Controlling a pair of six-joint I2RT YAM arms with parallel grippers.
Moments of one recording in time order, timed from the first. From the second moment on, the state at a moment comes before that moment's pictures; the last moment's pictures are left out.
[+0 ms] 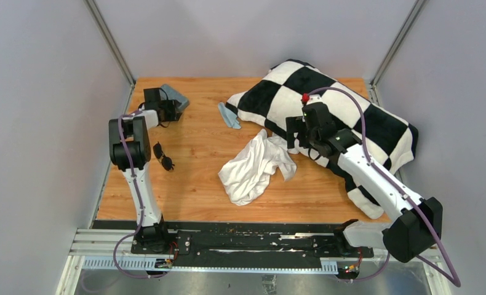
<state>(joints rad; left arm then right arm) 0.14 2.21 1.47 -0.02 0.12 -1.55 0.50 1.26 1.11 -0.59 0.26 0.22</state>
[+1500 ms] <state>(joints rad) -0.11 1.15 1.06 -0.74 -0.19 -0.68 0.82 2.04 1.61 -0.37 -0.24 0.33</state>
